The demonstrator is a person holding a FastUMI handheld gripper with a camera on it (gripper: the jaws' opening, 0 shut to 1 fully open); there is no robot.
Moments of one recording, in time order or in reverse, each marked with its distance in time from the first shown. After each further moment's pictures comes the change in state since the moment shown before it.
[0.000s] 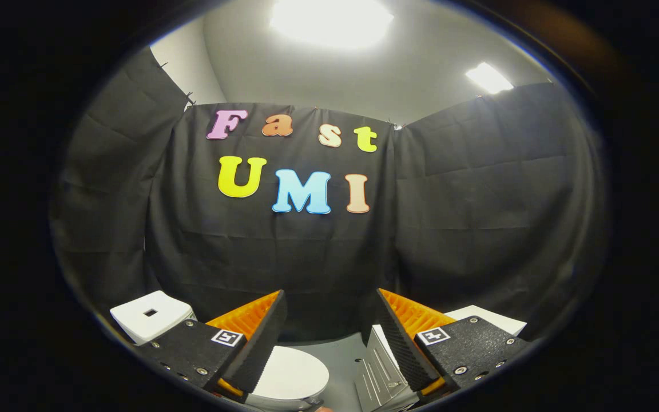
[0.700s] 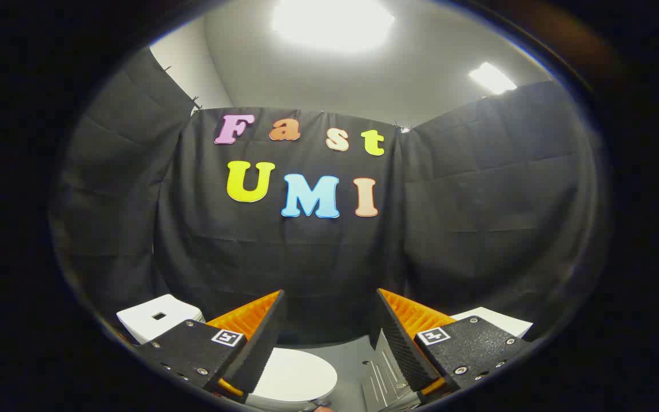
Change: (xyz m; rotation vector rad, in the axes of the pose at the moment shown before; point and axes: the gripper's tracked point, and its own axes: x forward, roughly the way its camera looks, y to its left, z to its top) arm -0.005 0.008 0.009 0.010 -0.020 0.030
